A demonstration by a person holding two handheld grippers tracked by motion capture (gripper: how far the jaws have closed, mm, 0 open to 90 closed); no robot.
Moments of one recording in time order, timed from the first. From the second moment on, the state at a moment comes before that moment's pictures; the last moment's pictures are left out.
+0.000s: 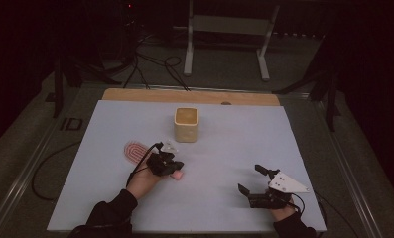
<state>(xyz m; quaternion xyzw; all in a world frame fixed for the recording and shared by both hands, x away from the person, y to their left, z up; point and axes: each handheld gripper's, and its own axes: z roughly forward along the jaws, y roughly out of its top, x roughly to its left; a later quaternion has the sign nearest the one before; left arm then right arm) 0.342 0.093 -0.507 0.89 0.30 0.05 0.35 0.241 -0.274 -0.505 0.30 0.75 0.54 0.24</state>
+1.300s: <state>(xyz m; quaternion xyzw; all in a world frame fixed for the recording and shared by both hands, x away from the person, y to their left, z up) 0.299 0.148 -0.497 0.90 0.31 0.04 0.30 0.241 -0.273 -0.505 0.29 0.75 0.54 0.24</state>
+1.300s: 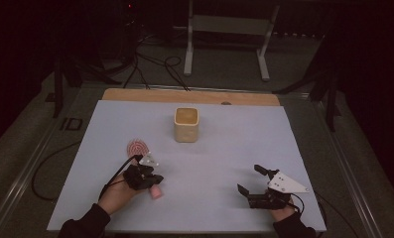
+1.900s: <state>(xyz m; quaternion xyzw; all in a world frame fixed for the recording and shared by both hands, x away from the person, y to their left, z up) 0.285 0.206 -0.498 0.89 0.35 0.05 0.27 0.241 -0.272 -0.505 0.29 0.75 0.54 0.24</state>
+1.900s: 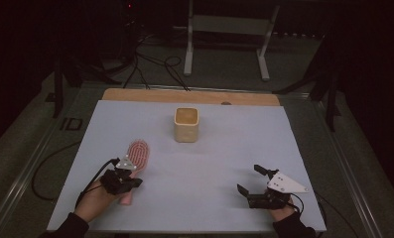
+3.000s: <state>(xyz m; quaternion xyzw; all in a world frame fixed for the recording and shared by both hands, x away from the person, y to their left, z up) 0.281 0.266 -0.488 0.87 0.42 0.09 0.24 0.242 -0.271 -0.505 0.29 0.75 0.54 0.24</state>
